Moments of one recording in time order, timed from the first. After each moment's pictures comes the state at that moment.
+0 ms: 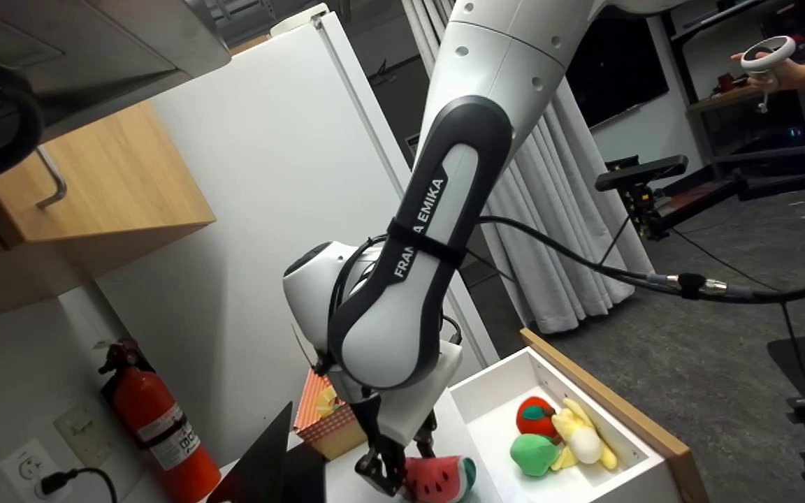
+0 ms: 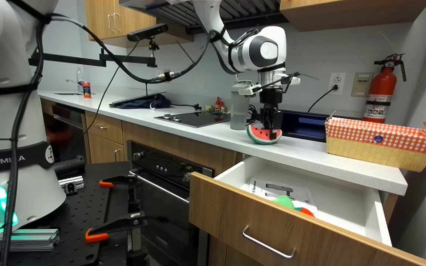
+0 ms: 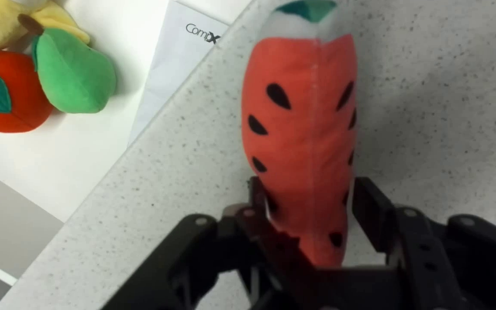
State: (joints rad) arm 0.19 0.54 -0.05 -1.76 -0.11 2.38 0.47
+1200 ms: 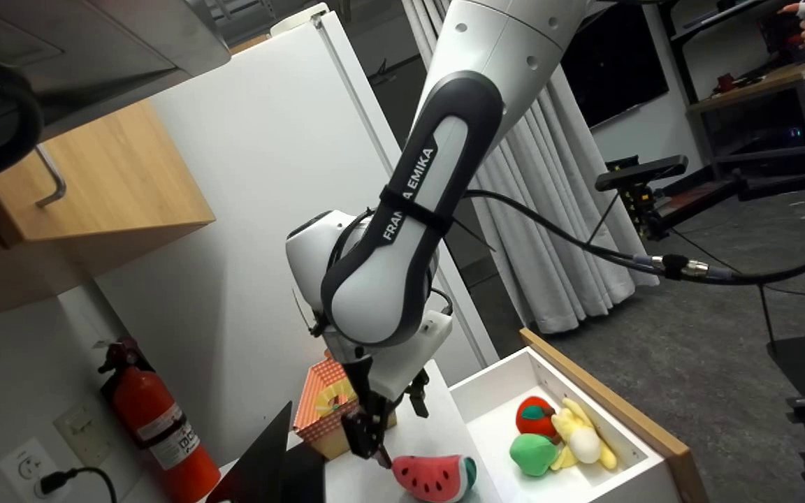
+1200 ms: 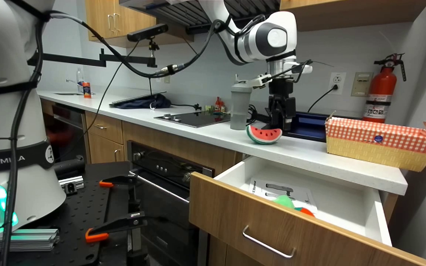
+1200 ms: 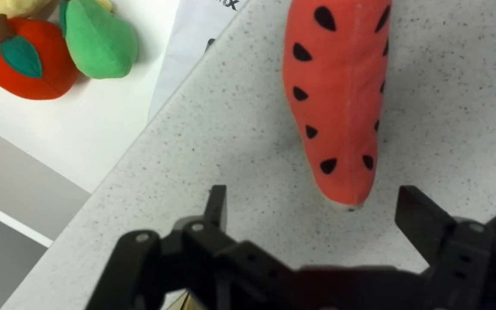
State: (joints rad) arm 0.15 0.50 -0.06 -1.74 -0.09 2.37 0.43
